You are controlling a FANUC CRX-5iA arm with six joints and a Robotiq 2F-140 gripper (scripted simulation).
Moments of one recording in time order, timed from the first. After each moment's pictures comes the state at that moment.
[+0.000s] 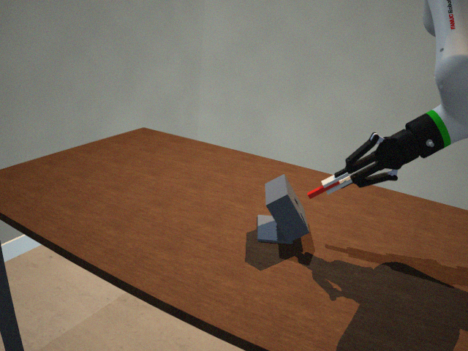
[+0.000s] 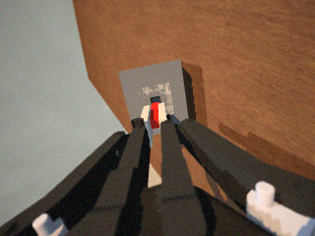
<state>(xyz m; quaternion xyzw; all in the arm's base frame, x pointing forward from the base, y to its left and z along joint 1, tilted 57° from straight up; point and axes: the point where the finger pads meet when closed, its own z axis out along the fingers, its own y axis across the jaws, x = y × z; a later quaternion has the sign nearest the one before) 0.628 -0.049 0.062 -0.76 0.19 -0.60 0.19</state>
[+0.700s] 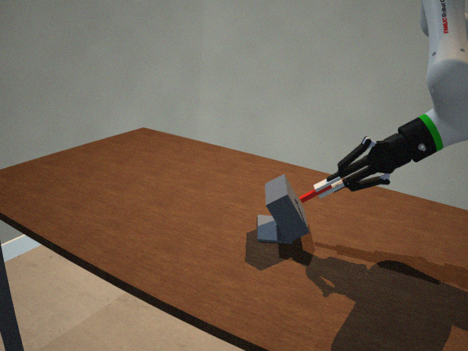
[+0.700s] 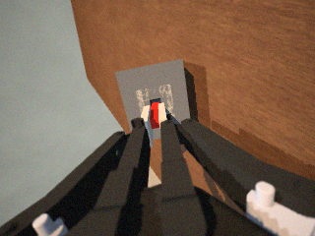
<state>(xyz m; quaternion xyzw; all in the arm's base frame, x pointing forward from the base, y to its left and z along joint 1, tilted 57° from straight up) 0.649 -0.048 0.058 -0.76 0.19 -0.60 0.19</state>
